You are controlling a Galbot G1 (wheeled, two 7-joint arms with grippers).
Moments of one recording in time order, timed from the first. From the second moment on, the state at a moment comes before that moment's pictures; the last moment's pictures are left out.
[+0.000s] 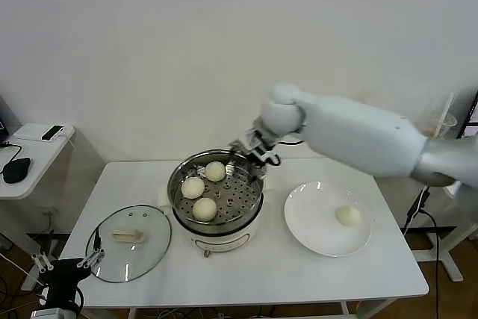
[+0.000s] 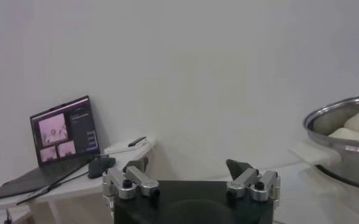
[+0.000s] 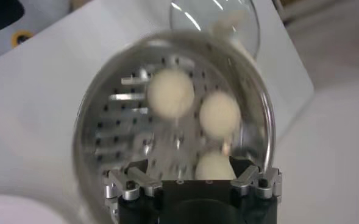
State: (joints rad) left arm 1.83 -1.30 -0.81 -2.24 -0.09 0.05 -0.23; right arm 0.48 1.05 -1.06 1.39 0.04 -0.16 -1.09
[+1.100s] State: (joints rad) left arm 1.82 -1.28 -0.80 -2.23 -0.09 0.07 -0.22; right arm -0.09 0.55 -0.62 1.37 -0.20 -0.25 -1.12
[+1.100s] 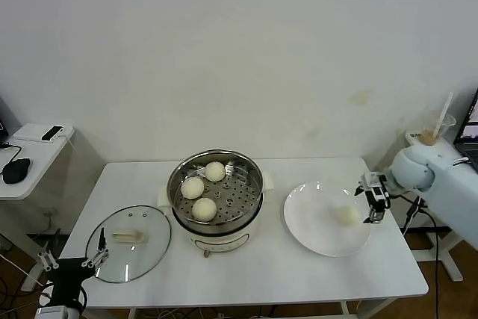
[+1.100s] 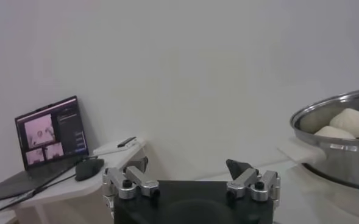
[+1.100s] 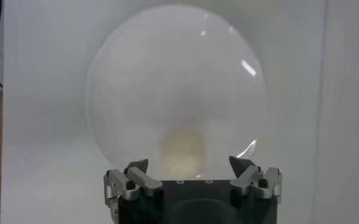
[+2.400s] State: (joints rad) left arm 1.82 -1.29 -0.81 -2.23 -0.09 0.07 -0.23; right arm -0.18 0.79 -0.53 1.08 -0.33 -0.24 -1.09
